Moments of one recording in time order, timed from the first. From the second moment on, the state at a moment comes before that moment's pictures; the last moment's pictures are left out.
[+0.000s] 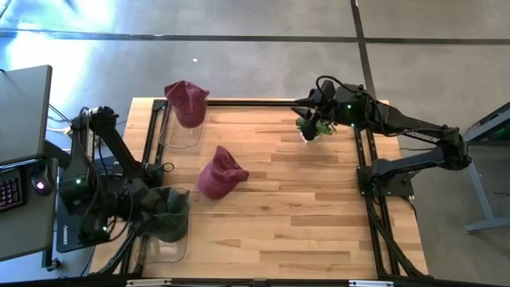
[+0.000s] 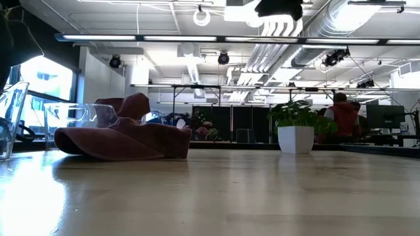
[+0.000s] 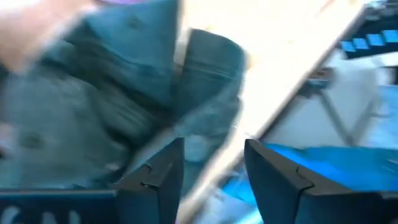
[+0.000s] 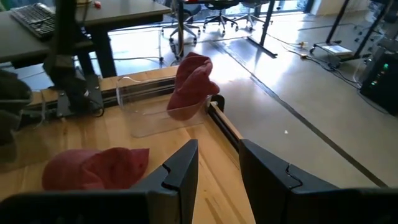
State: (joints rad) left arm -1.30 1.12 1.28 -1.43 -0.49 -2.14; right arm -0.31 1.13 1.20 -0.38 0.15 0.01
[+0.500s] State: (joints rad) left arm -1.20 1.29 1.28 -1.22 -0.60 -1.99; right arm -0.31 1.13 1.20 -0.38 0.12 -0.06
